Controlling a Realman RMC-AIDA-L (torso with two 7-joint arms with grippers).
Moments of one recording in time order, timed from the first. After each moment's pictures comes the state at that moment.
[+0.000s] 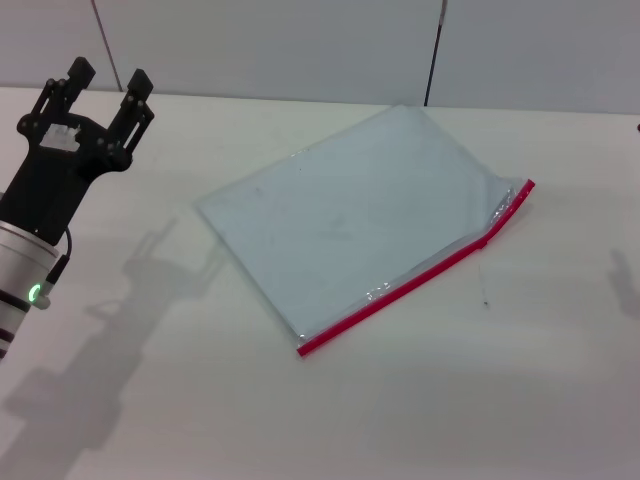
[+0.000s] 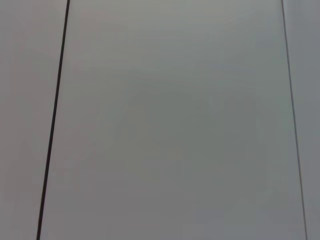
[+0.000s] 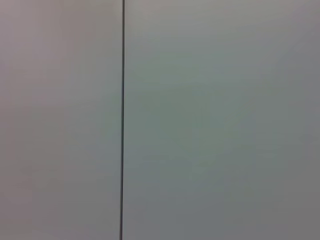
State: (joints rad) left arm -0.48 -2.03 -0.20 -0.09 1.75 1.50 -0.33; right arm 0.50 2.03 0.02 0.23 -1.46 -1.51 0.10
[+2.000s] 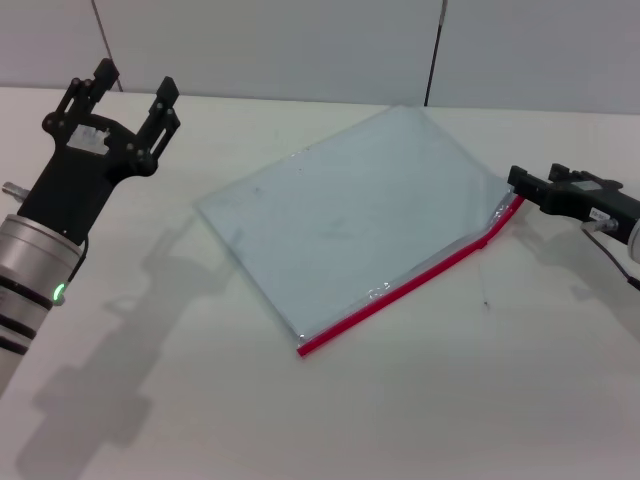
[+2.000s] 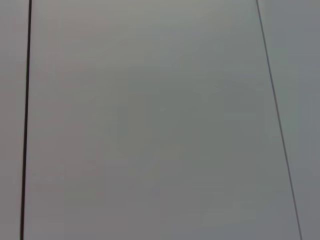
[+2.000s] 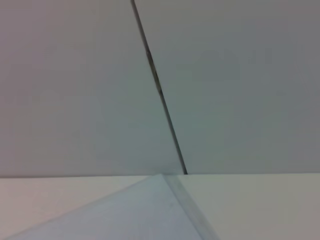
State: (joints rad) left arm -0.50 -2.03 -0.19 -0.13 1.75 1.47 -0.19; right arm 0.75 2.02 -0.10 -0.07 -1.98 -0.78 1.05
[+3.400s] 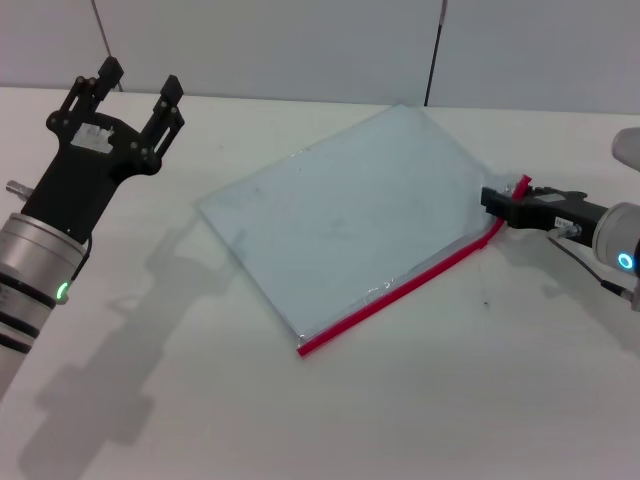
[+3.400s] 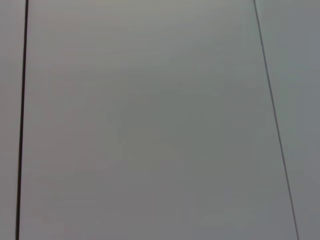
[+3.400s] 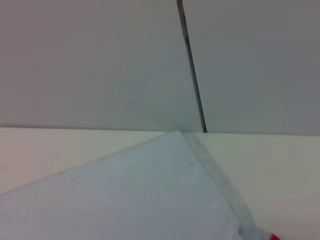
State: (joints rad) left arm -0.51 -2.03 -0.18 -0.14 1.75 1.47 -0.19; right arm 0.83 2.03 -0.21 -0.03 -2.04 -0.64 1.16
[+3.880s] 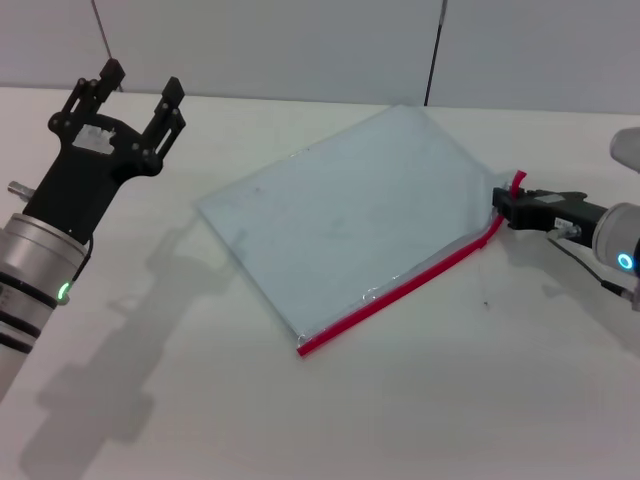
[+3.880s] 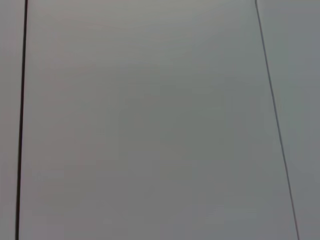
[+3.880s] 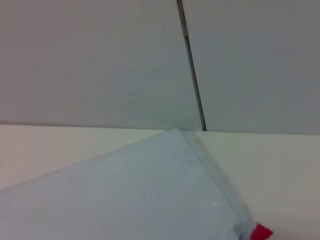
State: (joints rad) left arm -0.51 -2.03 -0.18 -0.14 1.75 1.46 -0.19; right arm 0.83 2.03 -0.23 -0.03 -2.04 -0.63 1.16
